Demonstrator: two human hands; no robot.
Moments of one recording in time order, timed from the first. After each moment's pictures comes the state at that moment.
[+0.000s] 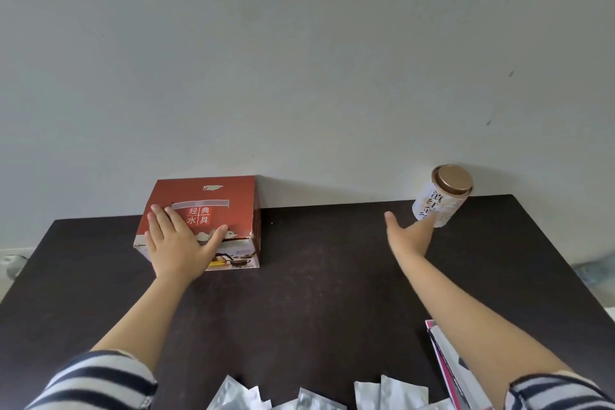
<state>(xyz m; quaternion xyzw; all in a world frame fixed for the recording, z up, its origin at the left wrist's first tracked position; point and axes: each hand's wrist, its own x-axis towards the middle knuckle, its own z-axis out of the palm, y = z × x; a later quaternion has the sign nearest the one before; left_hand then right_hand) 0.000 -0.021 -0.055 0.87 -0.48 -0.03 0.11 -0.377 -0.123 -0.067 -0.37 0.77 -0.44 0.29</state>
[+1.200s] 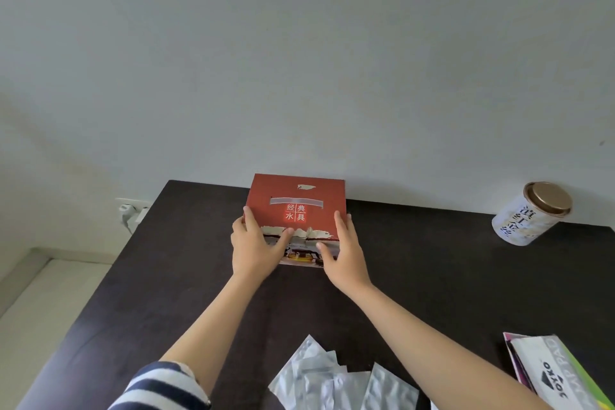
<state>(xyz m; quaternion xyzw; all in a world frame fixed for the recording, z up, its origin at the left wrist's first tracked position) 0.017 0.061 -0.047 0.84 -0.41 -0.16 0.32 -0.153 0.010 -0.067 -0.74 0.51 -0.27 0.36</state>
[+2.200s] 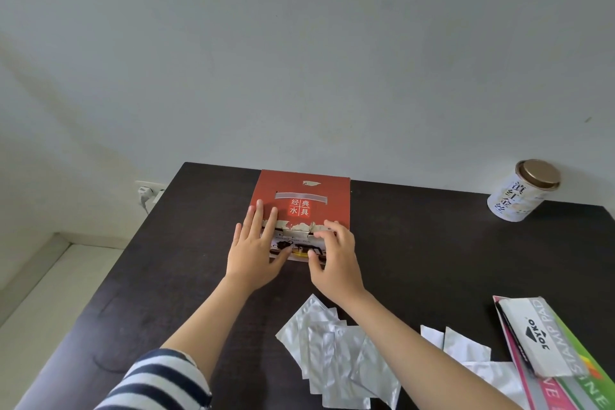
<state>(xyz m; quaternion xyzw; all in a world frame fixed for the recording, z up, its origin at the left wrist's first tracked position) 0.014 0.143 -0.071 0.78 -0.61 -0.01 0.12 -0.165 0.097 -0.072 -0.81 0.44 -0.33 0.23</state>
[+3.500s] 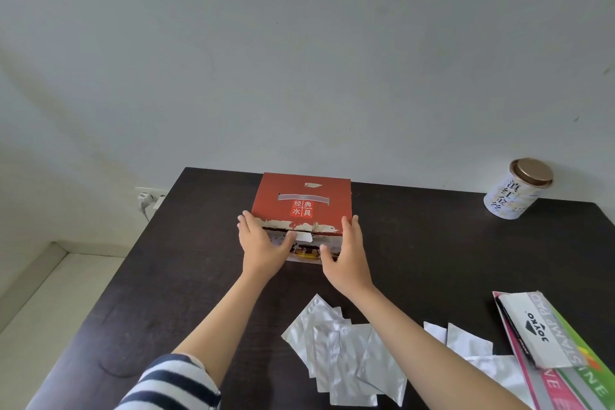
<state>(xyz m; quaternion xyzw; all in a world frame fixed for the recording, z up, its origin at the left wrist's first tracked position) -0.004 0.131 -0.055 0.81 -0.39 -0.21 0.38 -0.168 0.099 -0.055 -0.72 0.53 -0.27 0.35</state>
